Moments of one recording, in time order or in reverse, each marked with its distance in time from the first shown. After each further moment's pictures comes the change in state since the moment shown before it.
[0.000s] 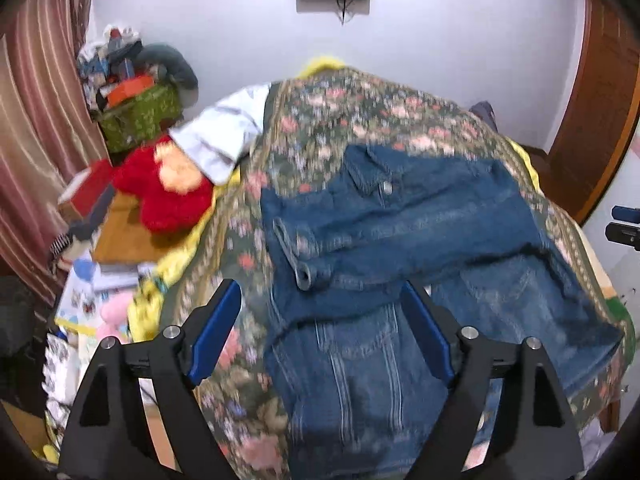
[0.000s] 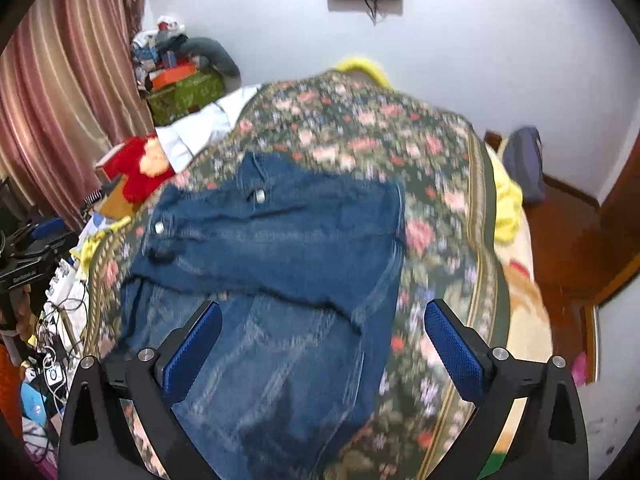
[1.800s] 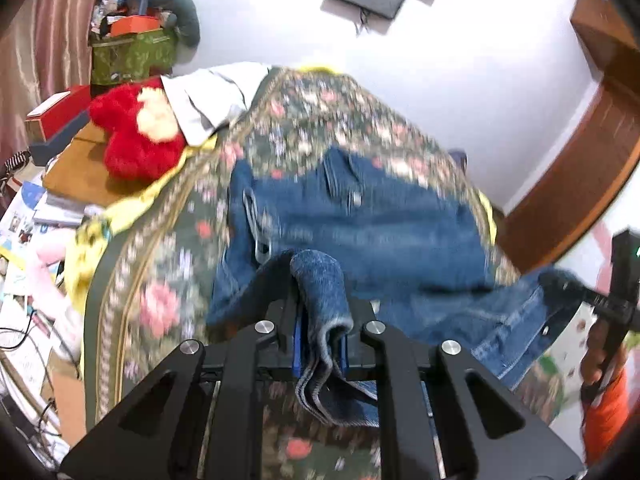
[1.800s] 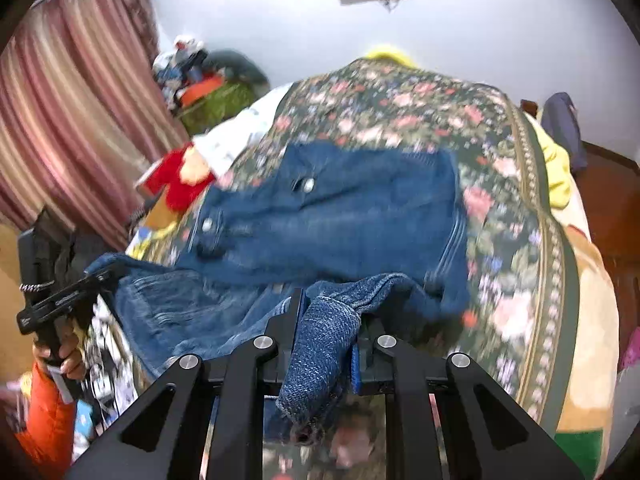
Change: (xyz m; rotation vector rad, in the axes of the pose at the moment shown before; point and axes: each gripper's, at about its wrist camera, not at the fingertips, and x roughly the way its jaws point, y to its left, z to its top) left arm 0.011 0.048 -0.005 -0.296 -0.051 -0.228; right arm 0.019 0.002 -0.010 0.112 -0.026 0.202
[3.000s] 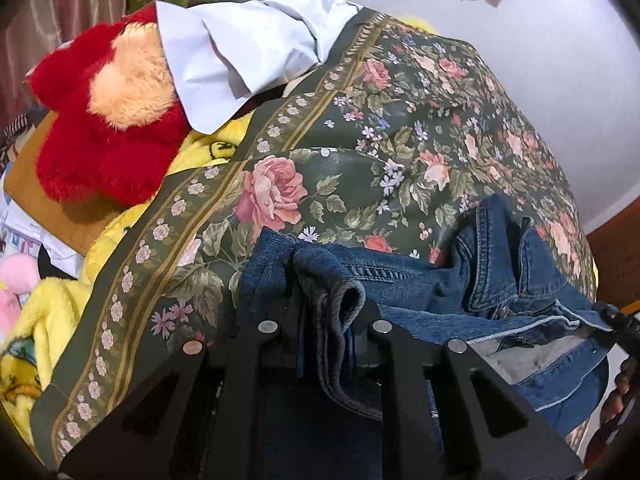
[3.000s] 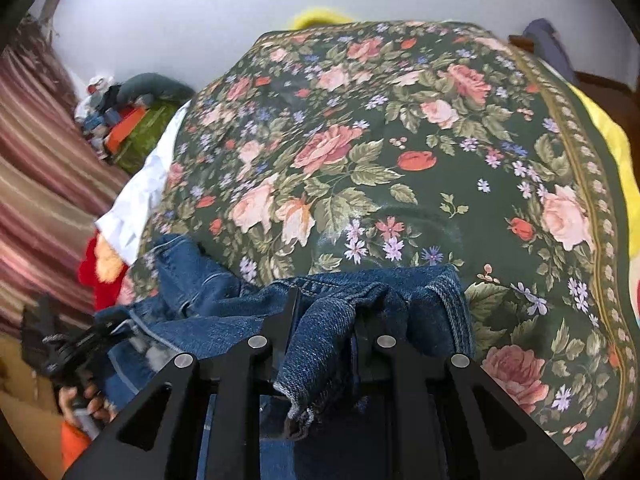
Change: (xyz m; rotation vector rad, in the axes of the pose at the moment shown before) left arm 0.252 0.082 0.109 -0.142 0.192 0.220; right arm 0.226 -0.137 0.157 0.249 0.126 0.003
